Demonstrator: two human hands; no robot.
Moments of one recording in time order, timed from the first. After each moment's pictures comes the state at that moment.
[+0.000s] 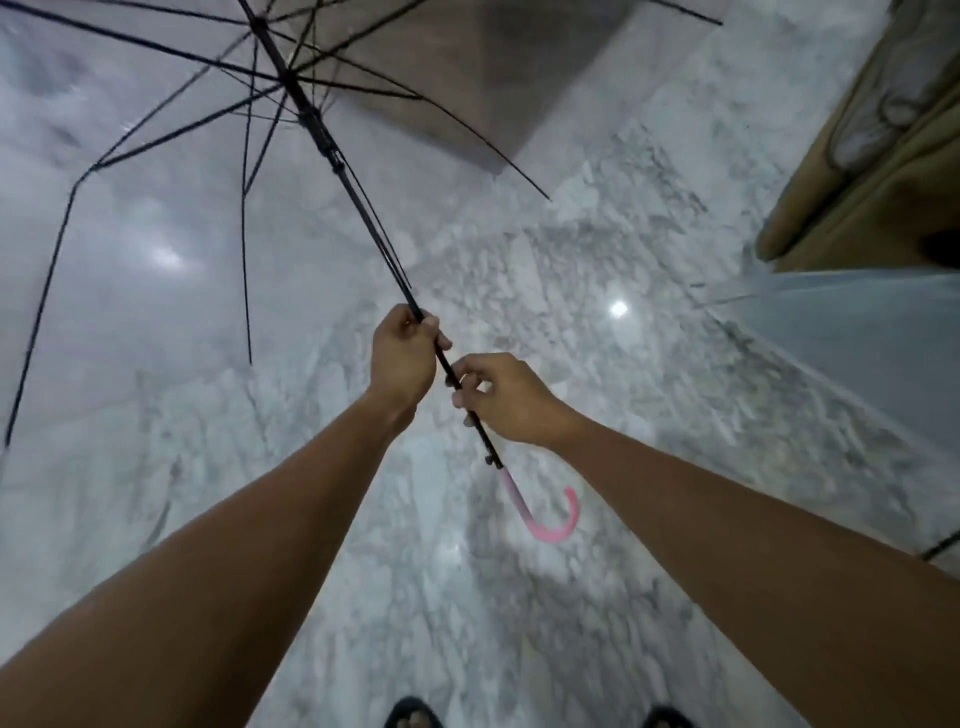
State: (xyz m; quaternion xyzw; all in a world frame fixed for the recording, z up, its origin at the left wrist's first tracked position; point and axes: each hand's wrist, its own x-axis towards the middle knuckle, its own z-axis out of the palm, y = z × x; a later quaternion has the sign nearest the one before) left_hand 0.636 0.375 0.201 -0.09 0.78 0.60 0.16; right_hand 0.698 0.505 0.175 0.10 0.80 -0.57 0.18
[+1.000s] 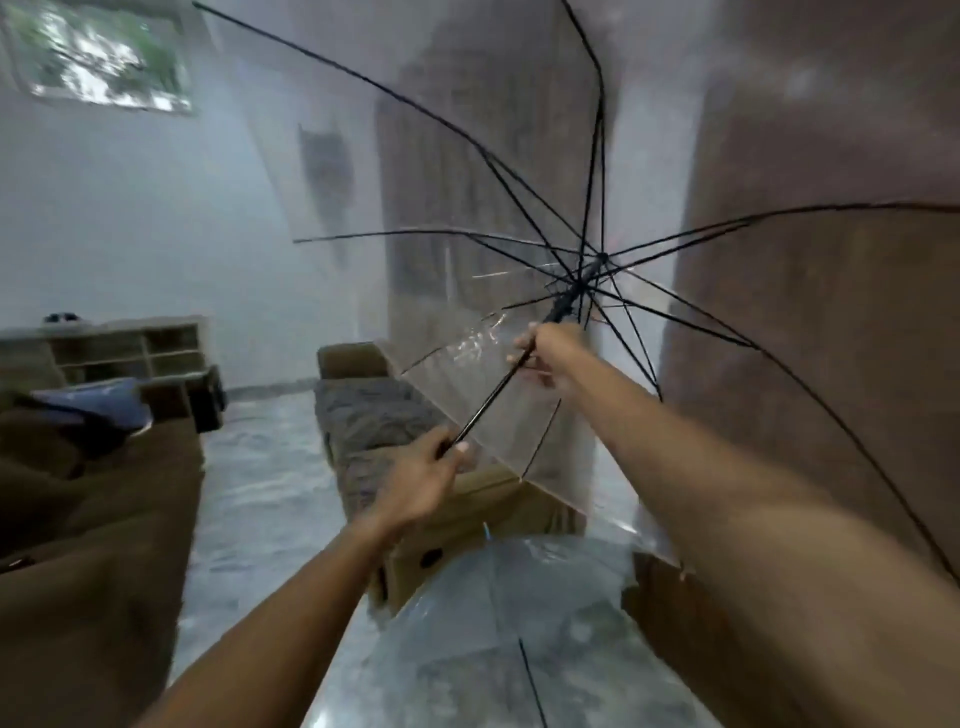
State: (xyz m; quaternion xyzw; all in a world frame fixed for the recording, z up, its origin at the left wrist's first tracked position) left_hand 0.800 0.362 0.958 0.63 0.59 0.46 0.20; right_hand 0.955 0.495 1.058 0.47 0.54 -0.50 -0.48
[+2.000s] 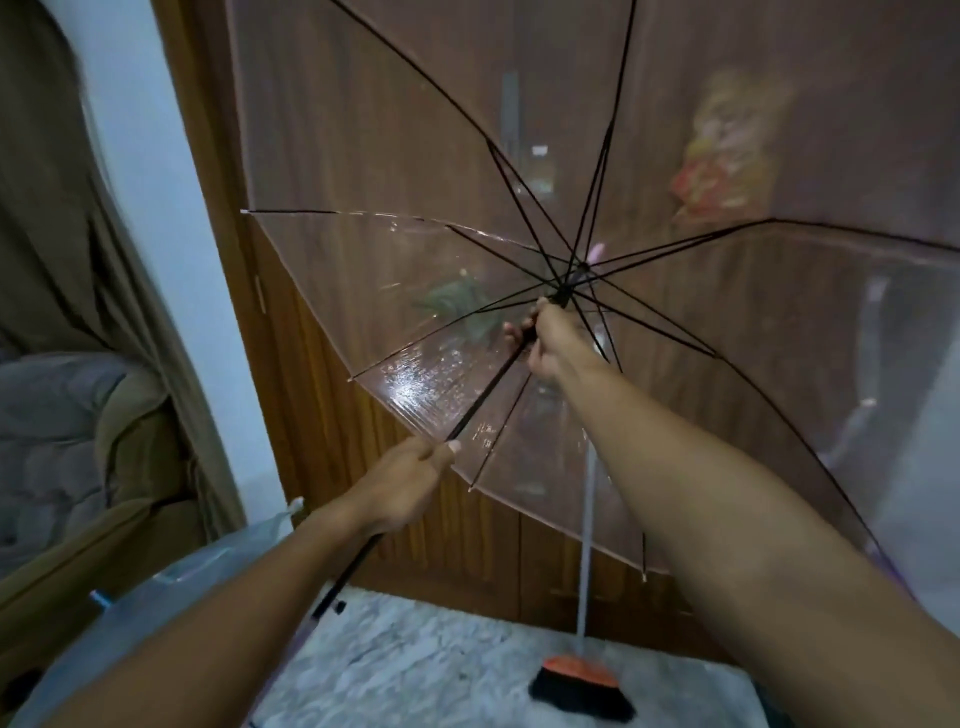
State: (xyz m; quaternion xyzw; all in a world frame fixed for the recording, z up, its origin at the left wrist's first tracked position) left_hand 1.214 0.135 0.979 0.88 0.28 0.17 0.35; right_hand 1.454 0.142 1.043 0.48 0.16 -0.32 -0.80
